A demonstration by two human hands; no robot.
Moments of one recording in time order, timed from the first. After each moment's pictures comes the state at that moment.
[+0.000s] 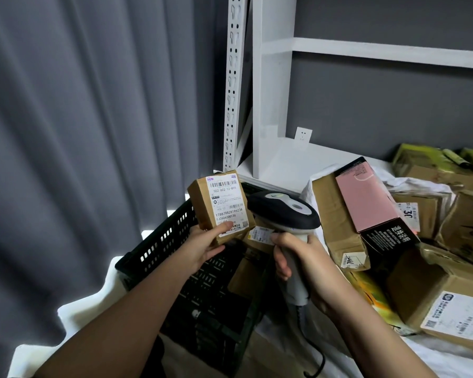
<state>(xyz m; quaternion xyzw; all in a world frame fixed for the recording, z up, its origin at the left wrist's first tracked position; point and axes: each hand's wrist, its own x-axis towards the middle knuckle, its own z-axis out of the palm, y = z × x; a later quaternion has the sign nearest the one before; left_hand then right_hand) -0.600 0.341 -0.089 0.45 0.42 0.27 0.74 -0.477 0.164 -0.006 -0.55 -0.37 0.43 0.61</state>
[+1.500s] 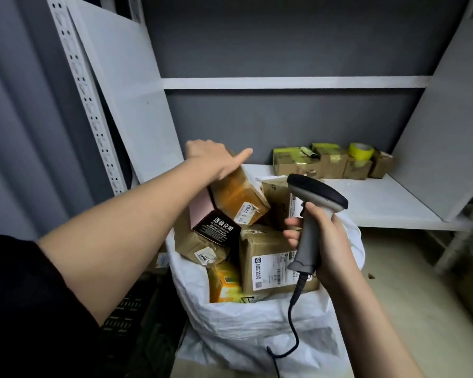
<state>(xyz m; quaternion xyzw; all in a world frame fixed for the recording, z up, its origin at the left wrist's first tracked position) -0.348 0.159 0.157 0.93 0.33 0.07 -0.15 -0.317 -0.048 0.052 -0.53 -0.12 0.19 0.82</state>
